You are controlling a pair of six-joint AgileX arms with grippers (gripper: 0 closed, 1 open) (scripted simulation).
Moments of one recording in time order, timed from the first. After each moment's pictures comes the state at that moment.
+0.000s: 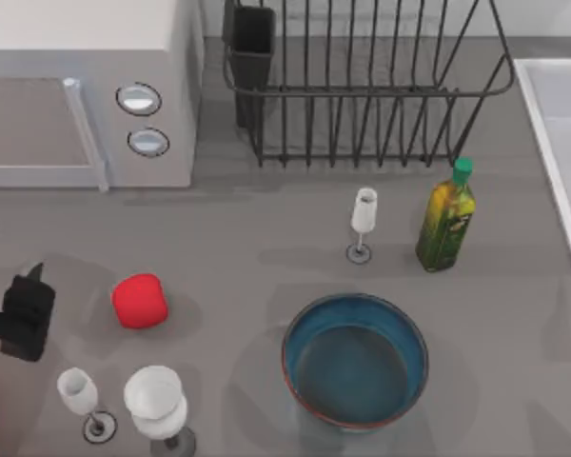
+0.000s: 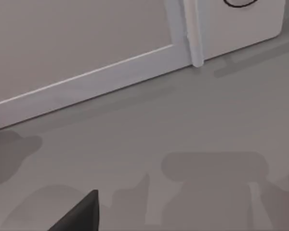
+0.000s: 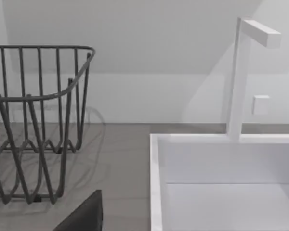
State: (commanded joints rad) left arm -0.13 0.64 0.43 -0.36 0.00 0.25; right arm 0.00 0.00 0.00 0.00 0.00 0.00
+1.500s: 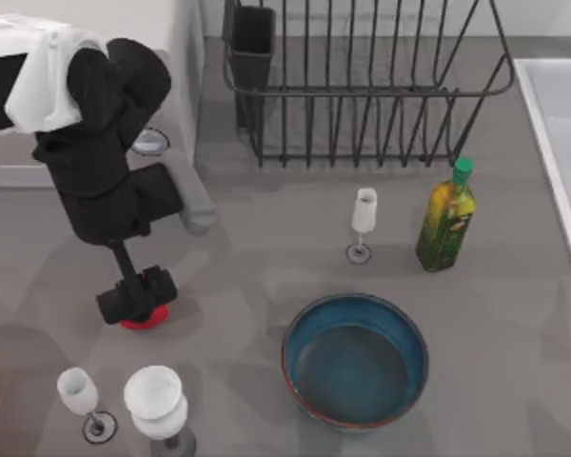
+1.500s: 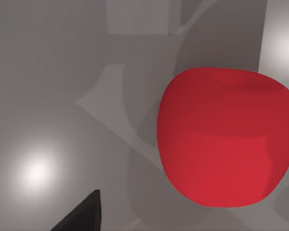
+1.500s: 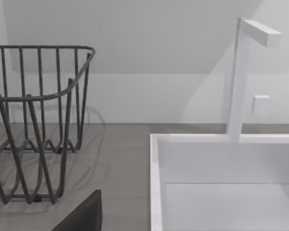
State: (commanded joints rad) left arm -0.39 1.85 1.30 -1.03 0.01 0.77; right arm 0.00 0.00 0.00 0.00 0.00 0.00
